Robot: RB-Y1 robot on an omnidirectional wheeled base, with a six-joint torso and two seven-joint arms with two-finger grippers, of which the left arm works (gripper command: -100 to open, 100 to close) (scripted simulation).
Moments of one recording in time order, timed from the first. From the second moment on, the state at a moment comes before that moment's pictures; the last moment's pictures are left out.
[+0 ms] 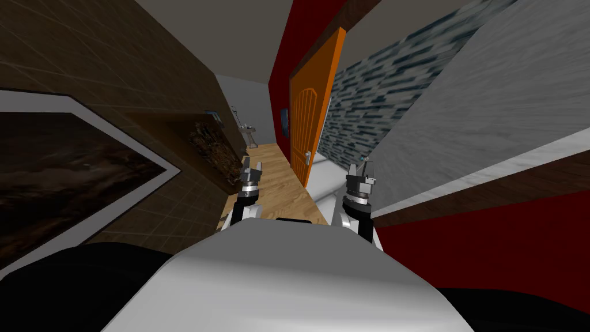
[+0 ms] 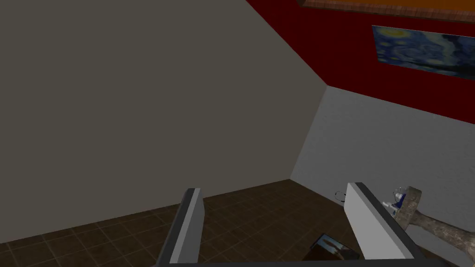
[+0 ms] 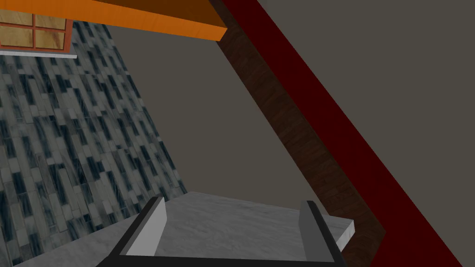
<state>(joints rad) 0.47 0.00 -0.07 -2.23 0.02 -0.44 0.16</state>
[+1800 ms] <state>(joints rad) 0.31 0.10 -0.25 -1.91 -0.01 -0.39 0.17</state>
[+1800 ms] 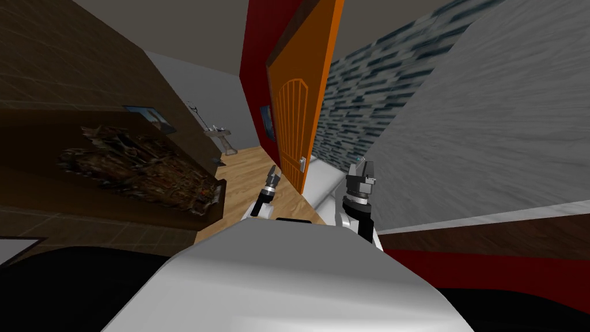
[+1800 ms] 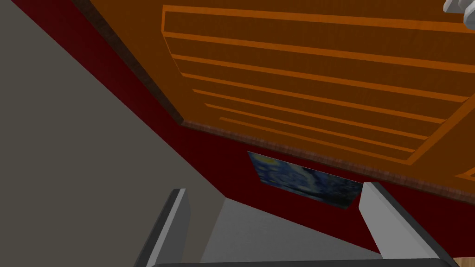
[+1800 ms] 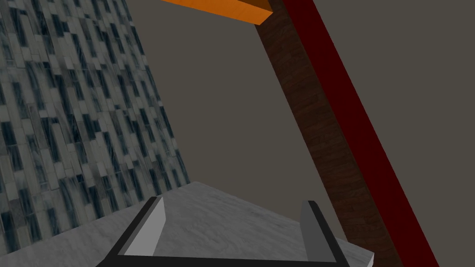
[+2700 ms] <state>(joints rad) 0.19 0.14 -0.36 -1.70 -0.03 -0.34 0.18</state>
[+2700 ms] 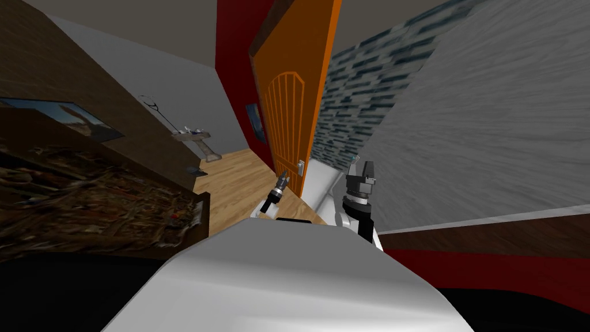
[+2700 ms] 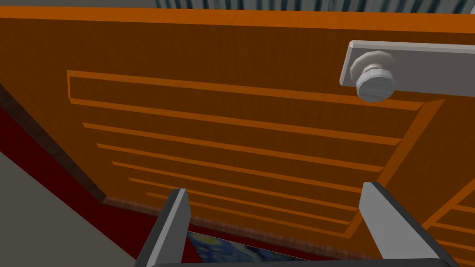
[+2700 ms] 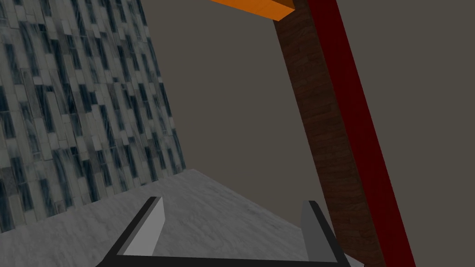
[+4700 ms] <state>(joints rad) 0.03 0.15 -0.49 -1.38 -0.05 -0.31 0.18</state>
